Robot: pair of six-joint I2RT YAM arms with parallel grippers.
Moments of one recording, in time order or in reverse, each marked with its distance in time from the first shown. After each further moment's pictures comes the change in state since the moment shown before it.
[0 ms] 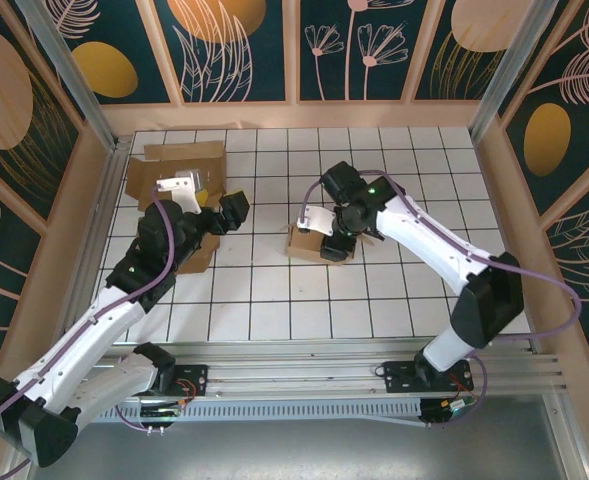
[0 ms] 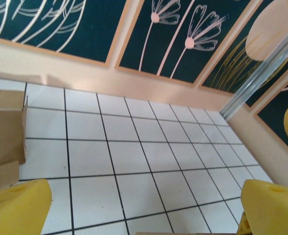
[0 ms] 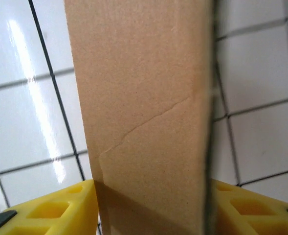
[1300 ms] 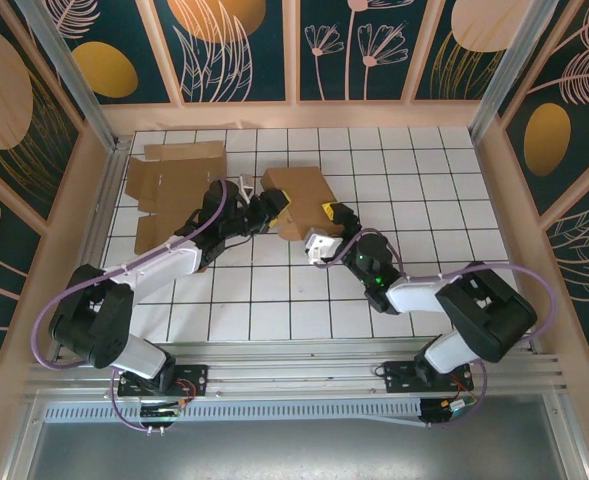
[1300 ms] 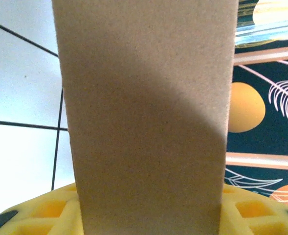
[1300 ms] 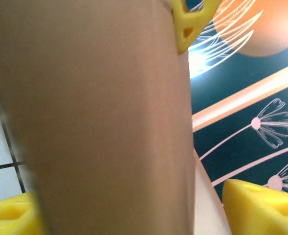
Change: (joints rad) left arm -0.001 0.573 0.060 0.336 0.460 -0.757; right arm 0.043 -0.098 -1.012 2.128 0.207 -0.289
